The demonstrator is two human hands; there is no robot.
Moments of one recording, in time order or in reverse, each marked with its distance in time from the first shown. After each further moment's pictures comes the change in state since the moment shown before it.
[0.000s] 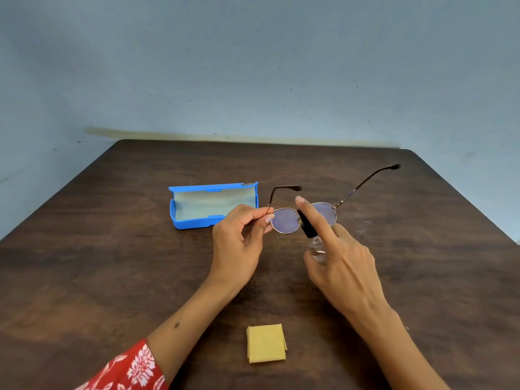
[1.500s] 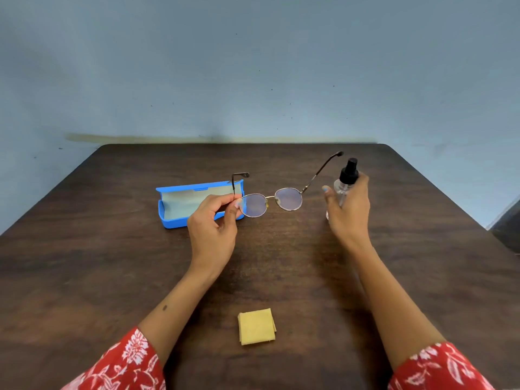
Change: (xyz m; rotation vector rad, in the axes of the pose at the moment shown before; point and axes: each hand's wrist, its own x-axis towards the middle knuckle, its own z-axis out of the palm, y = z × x) left_hand 0.012 -0.002 -0.011 0.091 0.144 -0.002; right_hand 0.057 0.068 0.017 0.489 0.368 0.384
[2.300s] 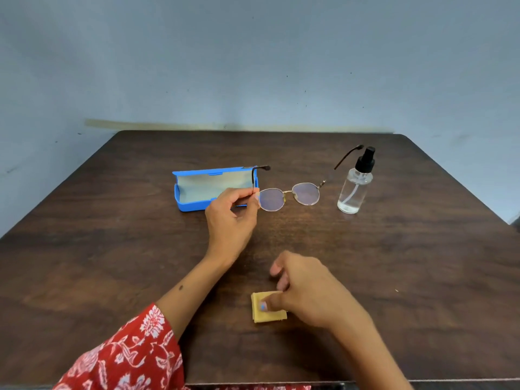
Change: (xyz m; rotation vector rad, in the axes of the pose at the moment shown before) left_hand -0.012 0.007 0.000 -0.001 -0.023 -0.144; right_hand -0.127 -0.085 -0.014 -0.382 -0.995 0.103
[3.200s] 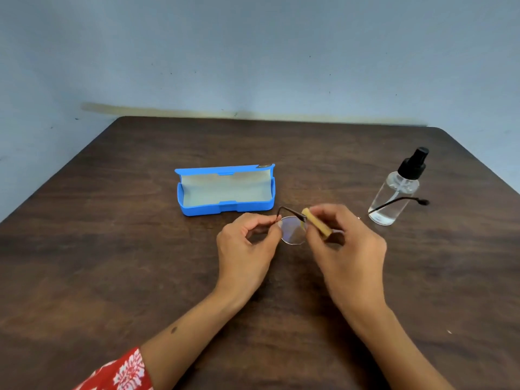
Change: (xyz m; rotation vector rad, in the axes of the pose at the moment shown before) left_hand -0.014 -0.009 -0.004 0.009 -0.112 -0.206; right_hand 0.066 0.022 -0.005 0.278 0.891 -0.355
